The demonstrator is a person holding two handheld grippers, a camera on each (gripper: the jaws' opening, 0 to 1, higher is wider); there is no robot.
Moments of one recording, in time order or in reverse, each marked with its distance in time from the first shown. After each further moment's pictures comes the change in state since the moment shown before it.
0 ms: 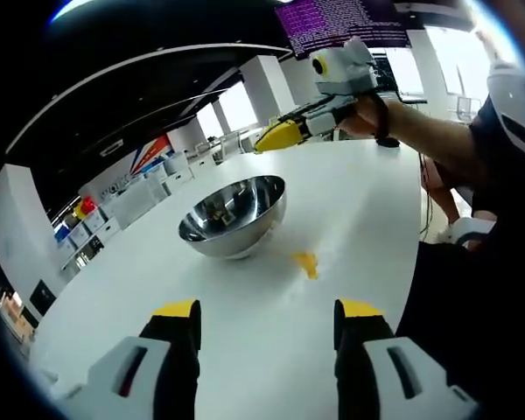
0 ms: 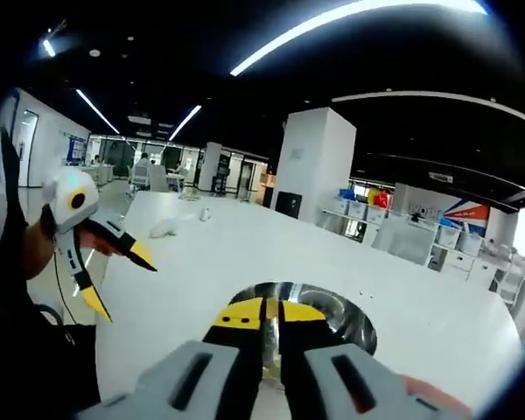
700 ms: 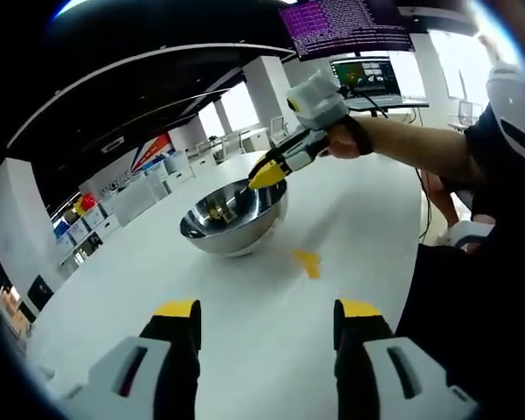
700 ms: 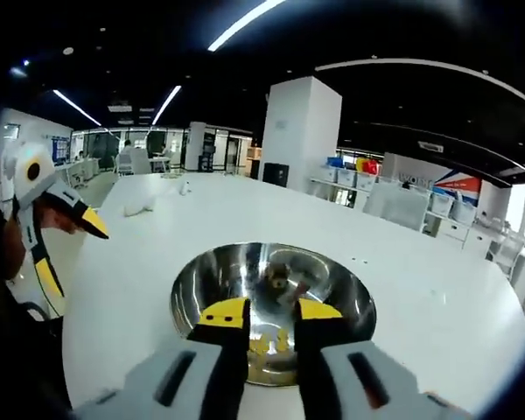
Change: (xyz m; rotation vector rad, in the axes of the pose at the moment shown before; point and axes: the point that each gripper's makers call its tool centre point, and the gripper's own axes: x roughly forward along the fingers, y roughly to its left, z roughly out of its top) left arm -0.001 0.002 -0.003 -0.022 -0.005 -0.003; right arm 0.029 -0.028 -0.061 0.035 0.127 -0.057
